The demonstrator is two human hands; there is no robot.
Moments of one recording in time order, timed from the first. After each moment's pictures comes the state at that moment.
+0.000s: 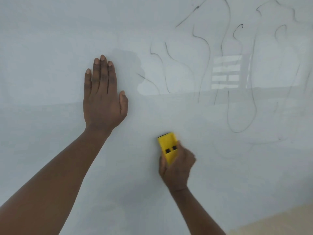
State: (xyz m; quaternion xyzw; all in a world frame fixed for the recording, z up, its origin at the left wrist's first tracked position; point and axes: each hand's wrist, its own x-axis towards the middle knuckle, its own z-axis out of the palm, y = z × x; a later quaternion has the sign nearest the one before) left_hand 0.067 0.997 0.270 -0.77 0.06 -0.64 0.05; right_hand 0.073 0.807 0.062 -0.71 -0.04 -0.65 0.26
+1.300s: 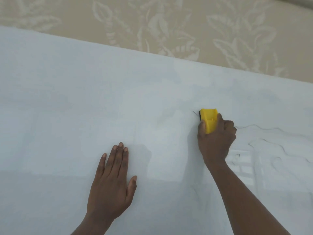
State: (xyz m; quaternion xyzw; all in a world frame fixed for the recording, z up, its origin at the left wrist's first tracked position) left_hand 0.073 0.991 0.339 -0.76 0.04 -0.64 0.03; right_hand 0.099 0.716 0.486 -0.60 -0.02 -0.73 0.33
